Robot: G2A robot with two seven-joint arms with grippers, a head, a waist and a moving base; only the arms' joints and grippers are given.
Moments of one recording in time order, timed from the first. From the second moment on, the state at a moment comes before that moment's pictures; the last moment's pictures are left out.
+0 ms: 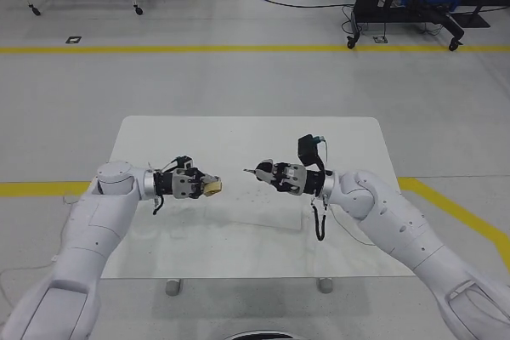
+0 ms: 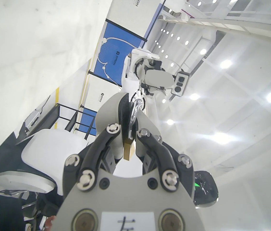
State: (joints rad) left arm 0.82 -1.17 -1.06 -0.81 -0.55 0.28 -1.44; right arm -0.95 -1.06 0.77 -1.29 -0.55 -0.89 0.04
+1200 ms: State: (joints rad) left arm 0.69 -1.25 -0.82 -0.79 -0.68 0.69 -1.13; right arm -1.08 -0.98 0.96 -1.73 -1.38 -0.70 0.18
